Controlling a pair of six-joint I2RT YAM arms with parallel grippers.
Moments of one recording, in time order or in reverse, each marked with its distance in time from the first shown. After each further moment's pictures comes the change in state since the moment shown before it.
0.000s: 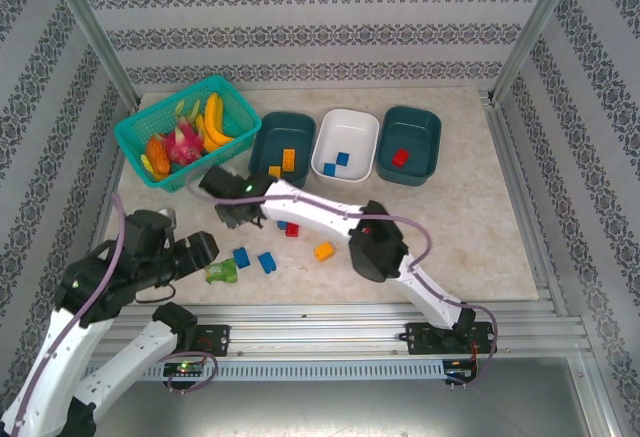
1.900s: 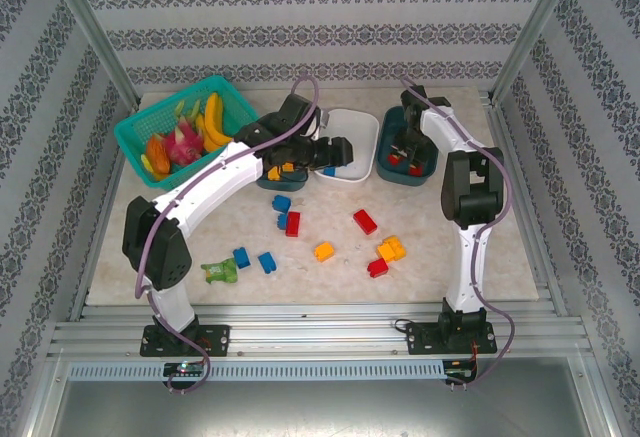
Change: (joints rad) left arm -0.171 1.145 0.601 0.642 0.258 0.163; right arm -0.951 -0.119 -0.361 -0.100 -0.162 0.227
